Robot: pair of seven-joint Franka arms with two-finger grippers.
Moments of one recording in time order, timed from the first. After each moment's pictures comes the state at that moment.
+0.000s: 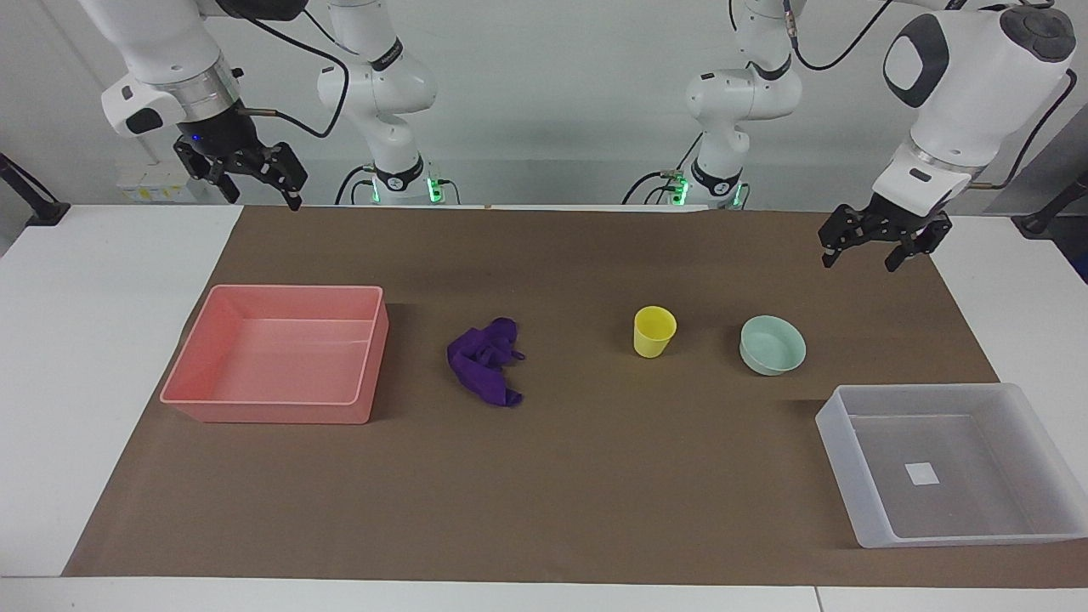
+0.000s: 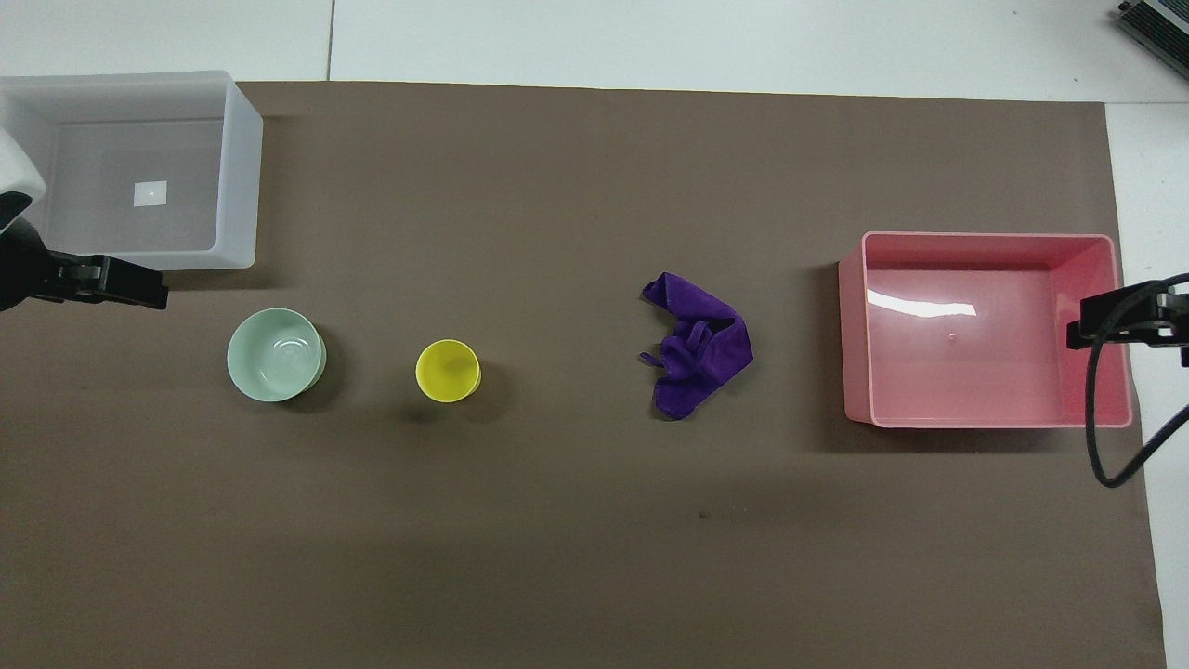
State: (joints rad) left arm 0.01 -0.02 -0.06 -1.69 -0.02 1.70 0.08; right arm 0.08 -0.06 -0.14 -1.57 0.00 1.46 0.11
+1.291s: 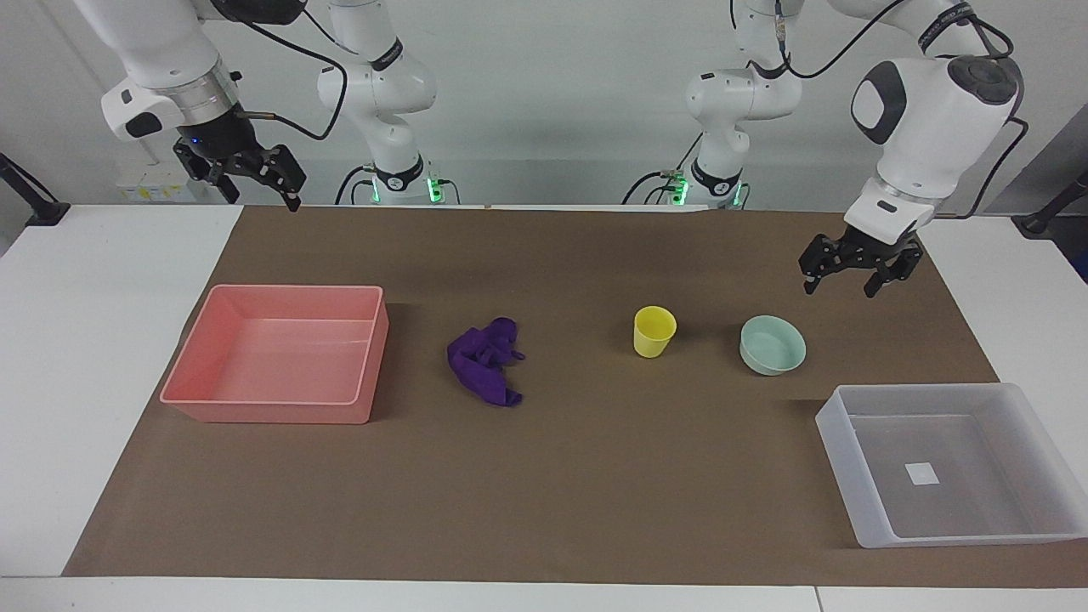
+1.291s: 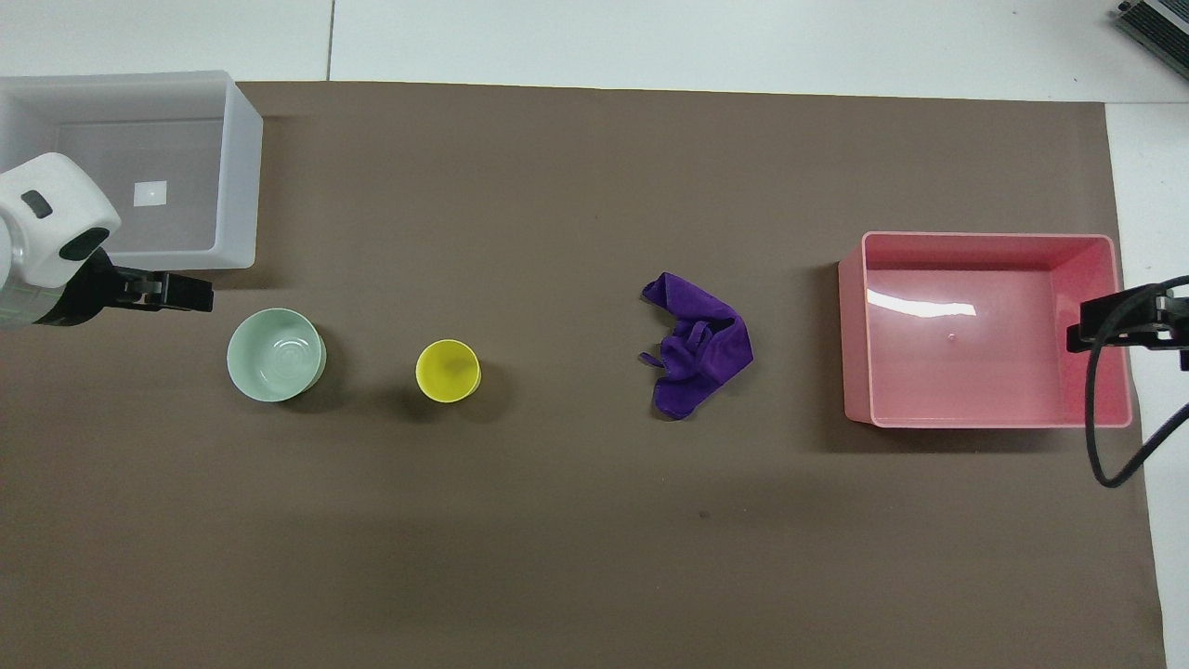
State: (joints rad) left arm 0.01 -0.04 -0.06 -1.92 -0.02 1.97 0.08; right arm 0.07 -0.06 -0.14 -1.58 0.00 1.46 0.11
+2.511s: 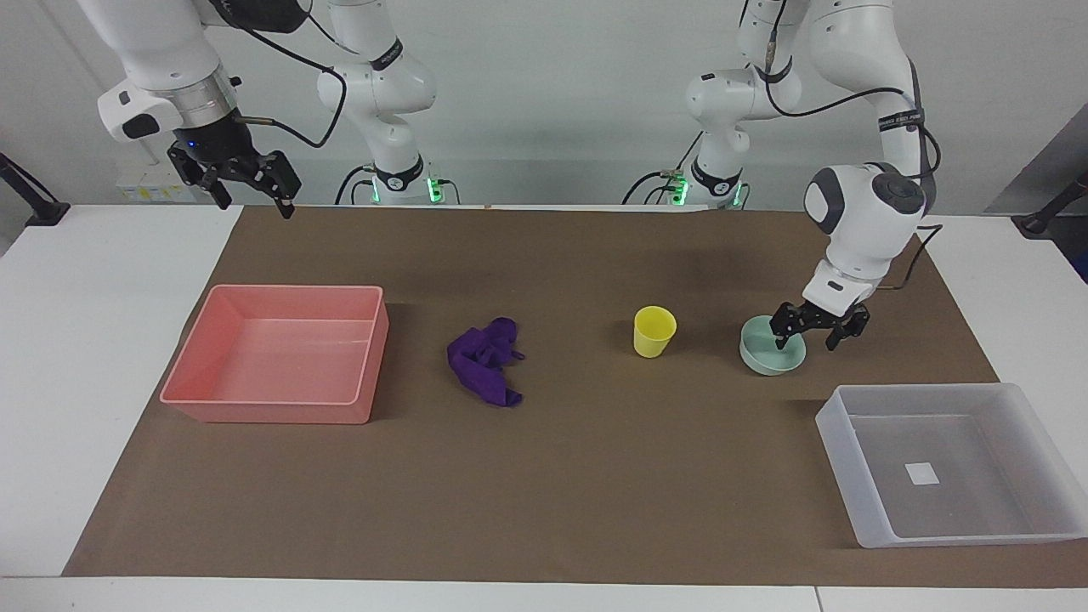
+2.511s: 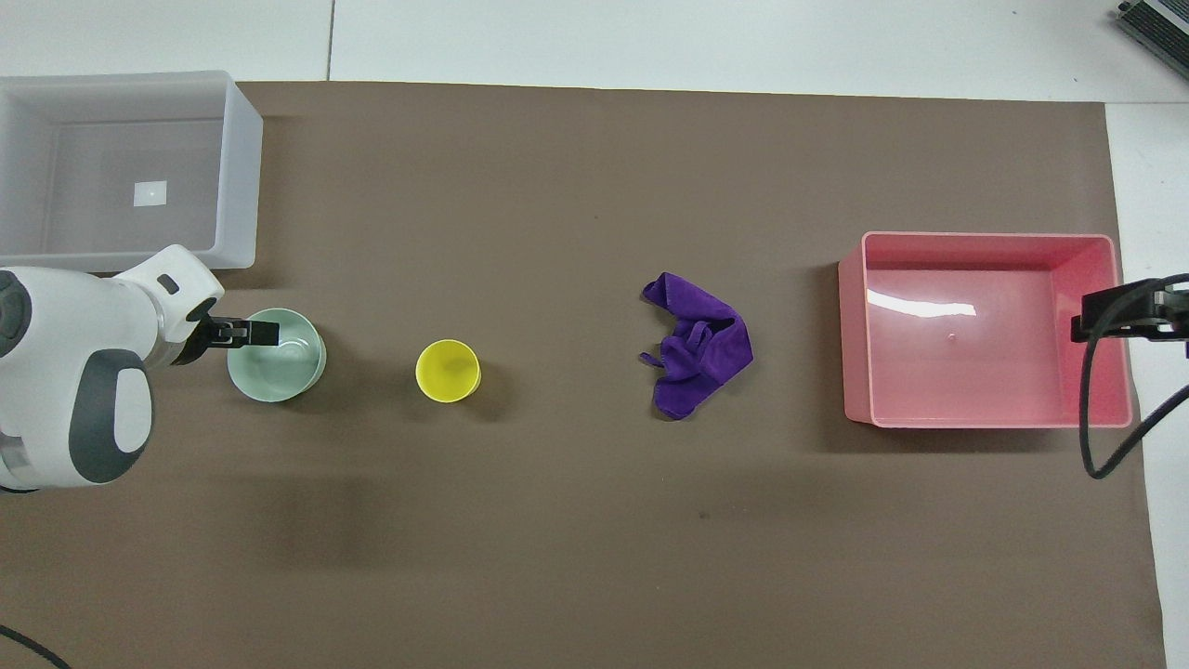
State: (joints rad) left arm 0.04 0.09 -0.06 -2.23 -0.02 2.45 0.07; right arm 0.08 -0.07 -0.14 -1.61 -0.04 1.52 0.10
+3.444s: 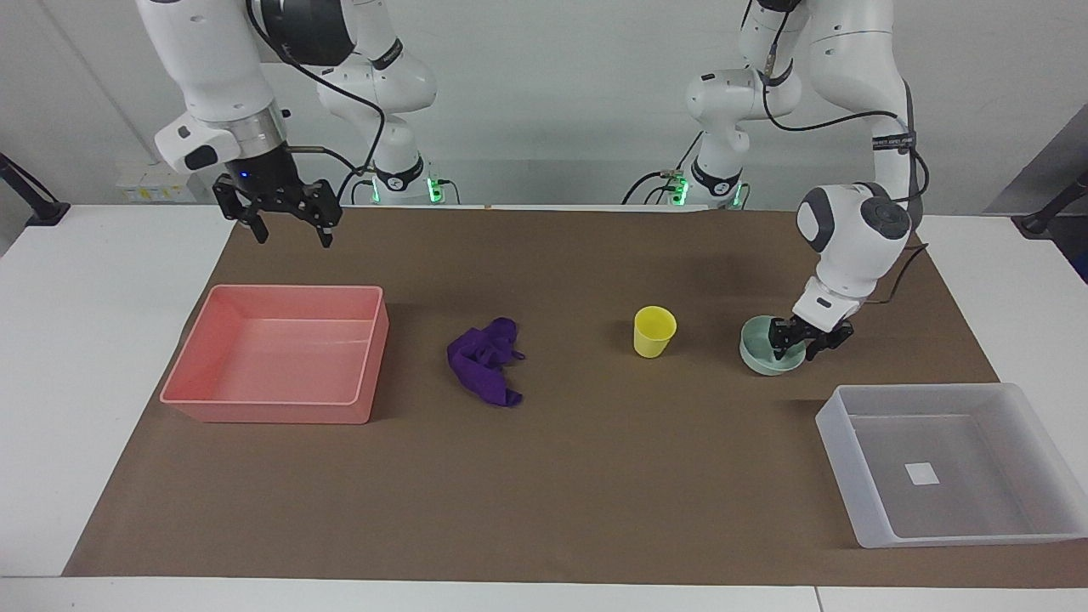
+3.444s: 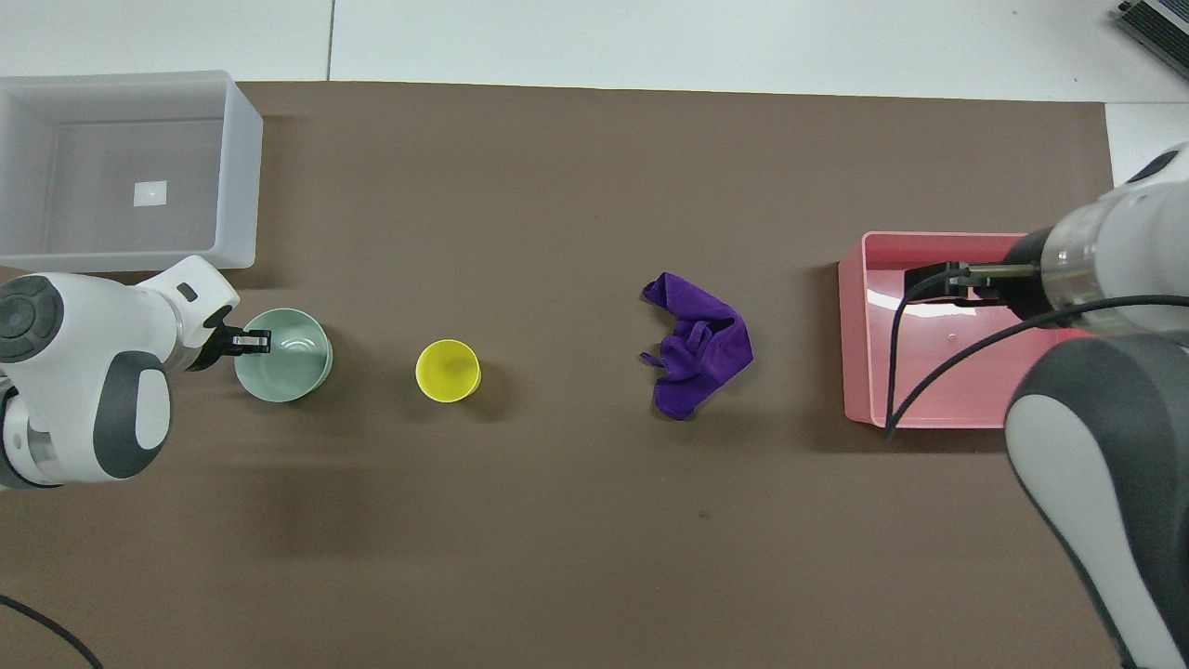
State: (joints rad) left arm 0.04 0.13 -0.06 -2.24 -0.02 2.46 0.08; right arm 0.25 -0.03 -0.13 -1.80 -0.04 1.90 0.18
